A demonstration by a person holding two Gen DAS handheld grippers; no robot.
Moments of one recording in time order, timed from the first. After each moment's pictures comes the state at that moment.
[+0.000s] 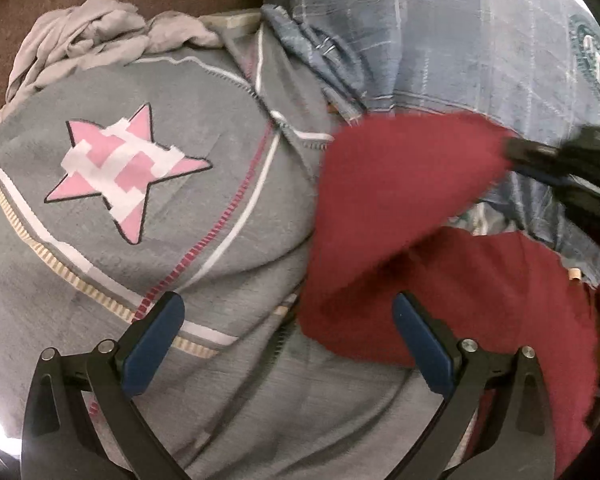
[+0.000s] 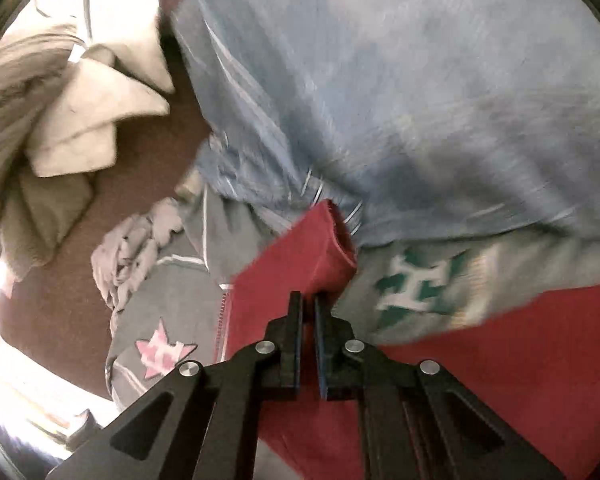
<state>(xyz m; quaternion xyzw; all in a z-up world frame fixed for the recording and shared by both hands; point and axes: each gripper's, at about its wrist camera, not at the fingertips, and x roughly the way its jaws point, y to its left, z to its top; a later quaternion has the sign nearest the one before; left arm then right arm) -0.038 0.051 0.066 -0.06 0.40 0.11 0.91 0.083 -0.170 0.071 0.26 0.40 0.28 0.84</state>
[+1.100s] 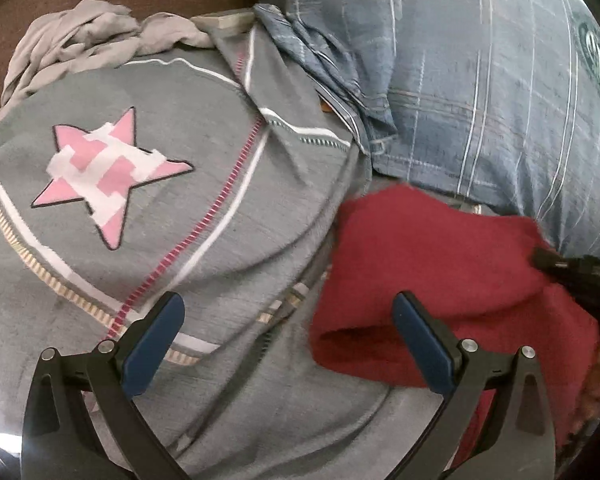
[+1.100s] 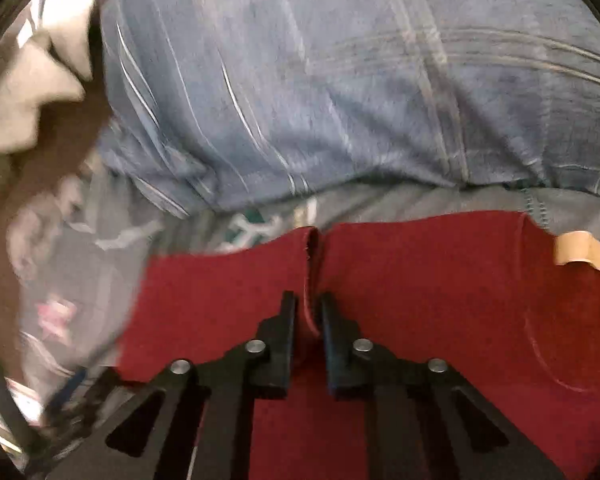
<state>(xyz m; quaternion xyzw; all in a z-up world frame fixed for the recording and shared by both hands) -0.031 0.050 0.057 -0.06 0.40 0.12 0.91 0.058 -0.236 0.022 0.20 0.43 0.17 0.86</state>
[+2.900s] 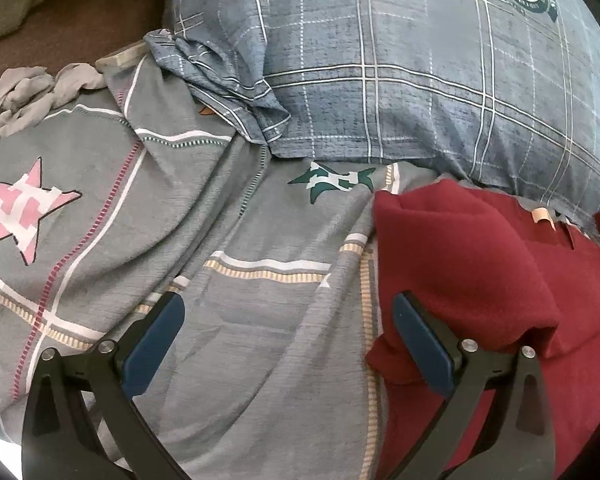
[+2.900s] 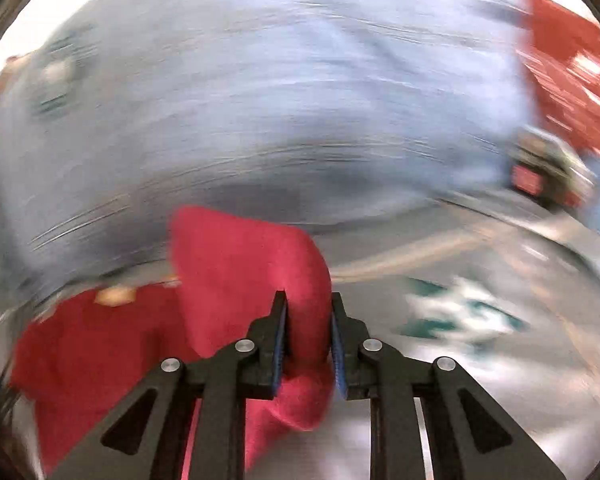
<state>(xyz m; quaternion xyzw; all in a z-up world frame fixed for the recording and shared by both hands) -0.028 -0.041 0.046 0.02 0.40 0.04 0.92 -0.120 -0.551 0.077 0.18 0.39 -0.23 0.87</state>
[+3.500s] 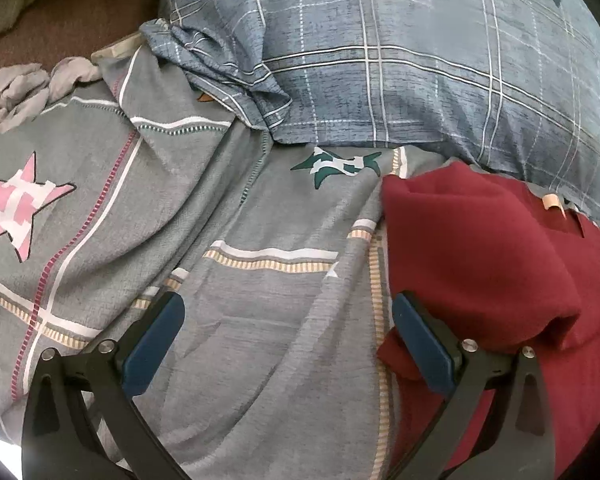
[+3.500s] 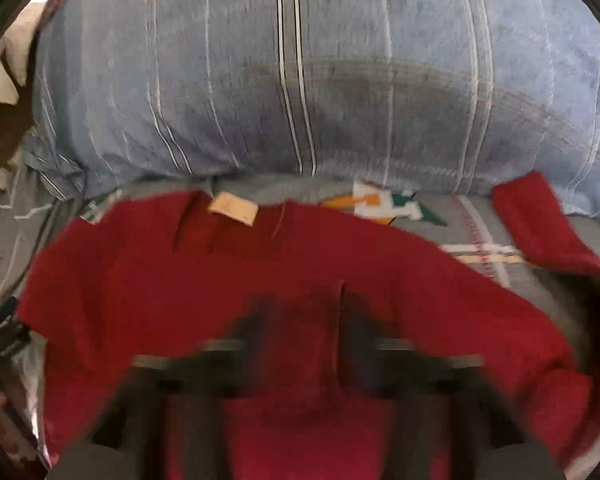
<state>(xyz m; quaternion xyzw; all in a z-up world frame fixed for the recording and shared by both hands) -0.023 -0.040 0.038 0.03 0.42 0.05 0.91 -0.030 -0.382 0.025 0.09 0.46 -0.02 0.88</state>
